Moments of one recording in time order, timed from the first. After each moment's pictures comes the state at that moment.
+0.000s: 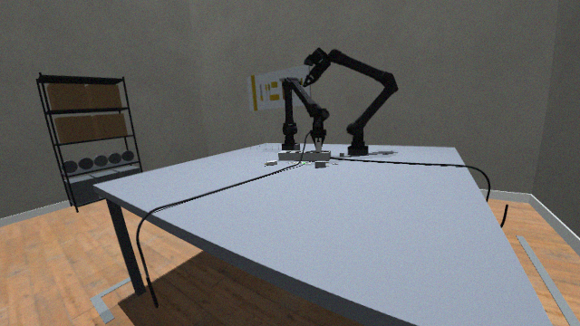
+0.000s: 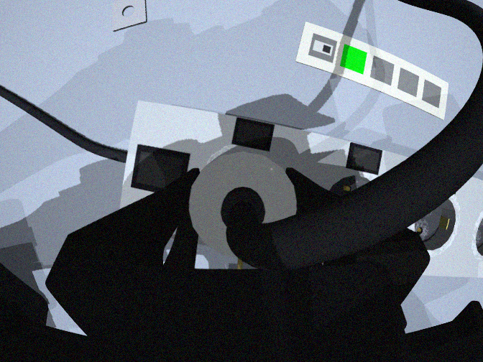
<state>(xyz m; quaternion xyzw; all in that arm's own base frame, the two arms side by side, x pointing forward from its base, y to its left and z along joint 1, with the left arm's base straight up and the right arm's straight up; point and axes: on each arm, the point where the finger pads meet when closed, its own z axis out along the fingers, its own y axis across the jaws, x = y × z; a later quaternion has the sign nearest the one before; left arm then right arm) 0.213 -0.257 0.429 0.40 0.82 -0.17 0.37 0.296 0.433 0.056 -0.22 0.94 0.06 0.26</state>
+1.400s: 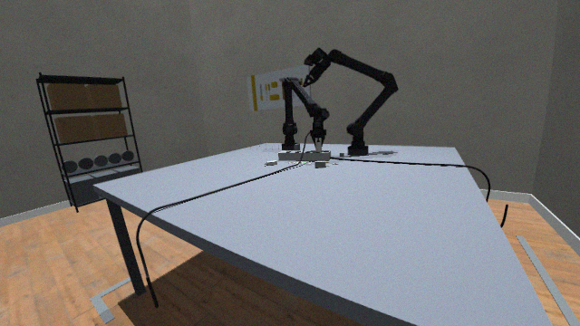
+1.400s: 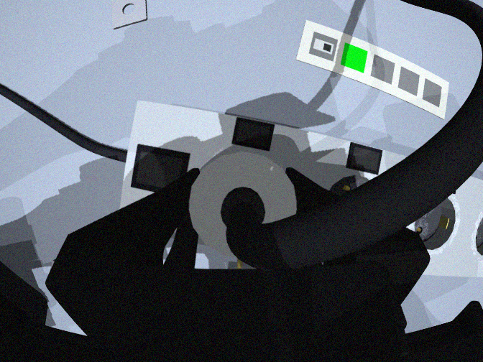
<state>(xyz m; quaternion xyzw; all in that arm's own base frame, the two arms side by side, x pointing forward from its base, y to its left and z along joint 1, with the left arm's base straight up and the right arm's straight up) 0.213 -0.257 0.429 0.40 0.82 -0.17 0.37 0.295 0.433 0.056 -0.22 0.94 0.06 0.25</state>
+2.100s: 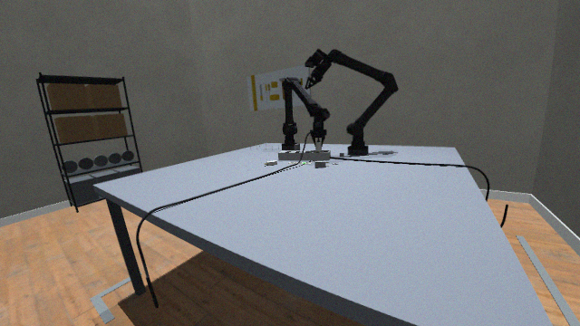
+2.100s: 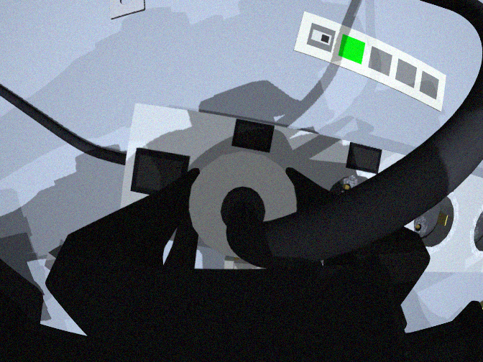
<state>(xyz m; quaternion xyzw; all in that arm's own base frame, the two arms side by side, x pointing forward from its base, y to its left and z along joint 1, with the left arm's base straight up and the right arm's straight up) 0.210 -0.242 0.414 0.38 0.85 -0.14 0.34 0.290 0.430 0.056 -0.23 0.94 0.05 0.25</state>
